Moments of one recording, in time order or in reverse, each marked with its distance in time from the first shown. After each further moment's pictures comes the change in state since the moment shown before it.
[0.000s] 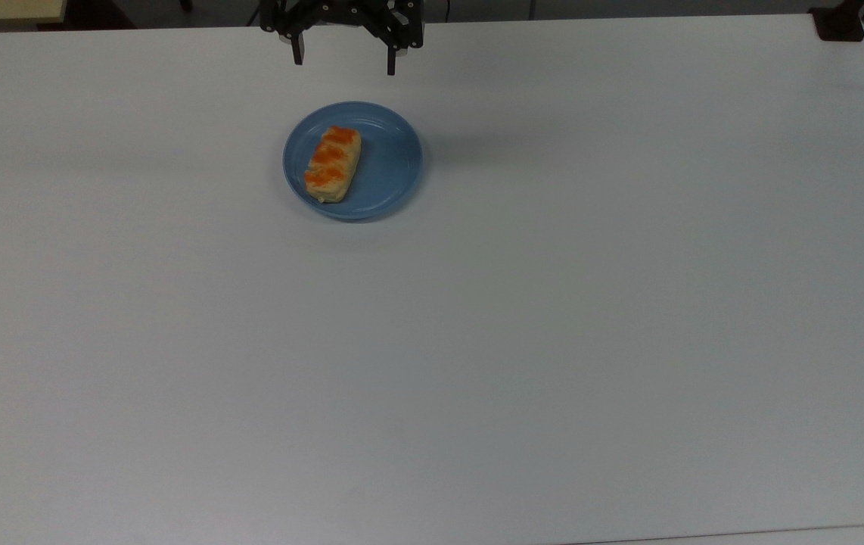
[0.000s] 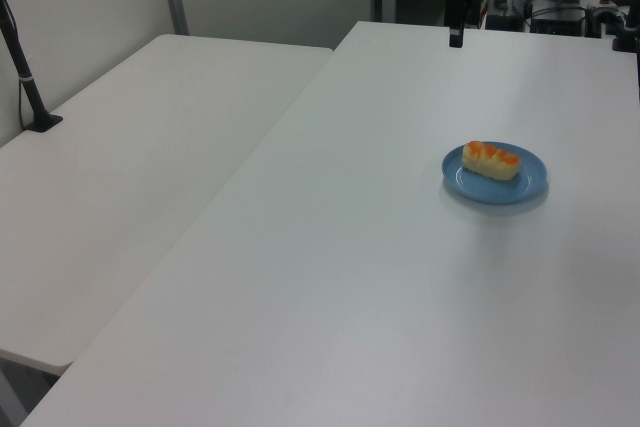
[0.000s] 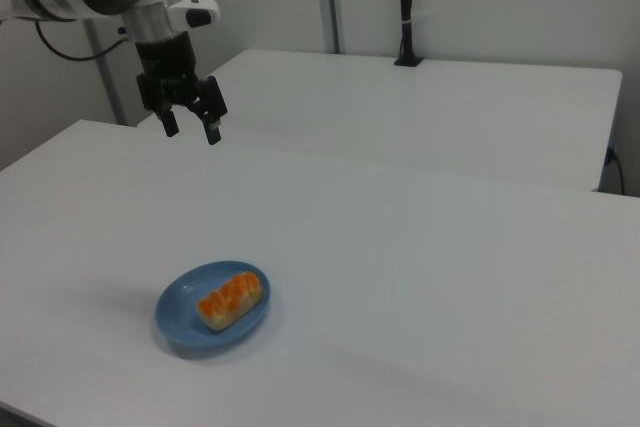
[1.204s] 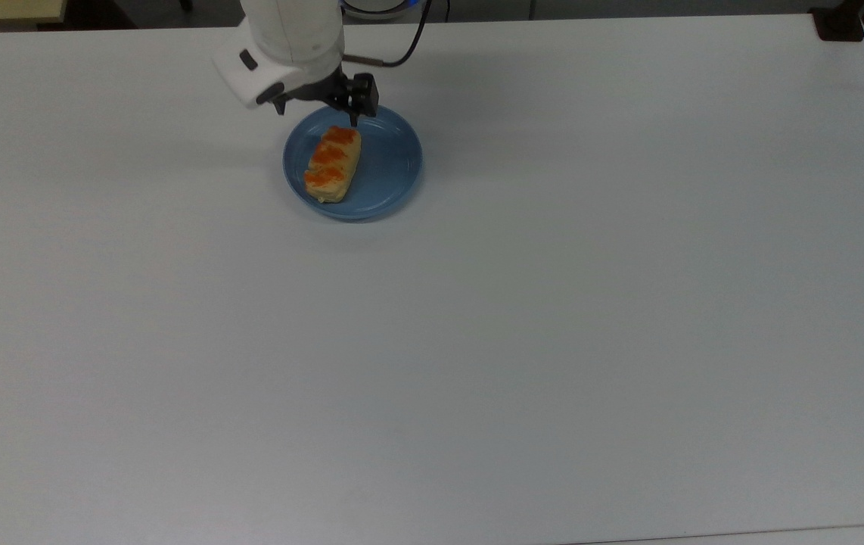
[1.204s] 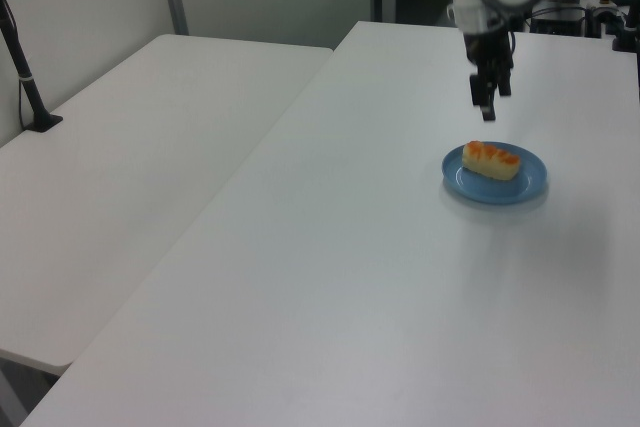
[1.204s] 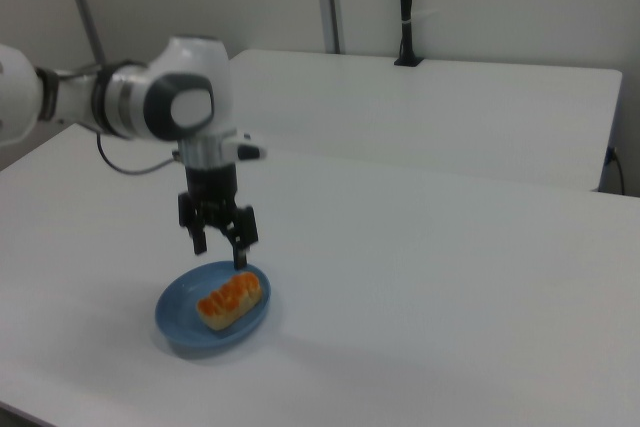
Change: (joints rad) arm -0.100 0.038 -0.002 -0.373 0.000 0.178 -0.032
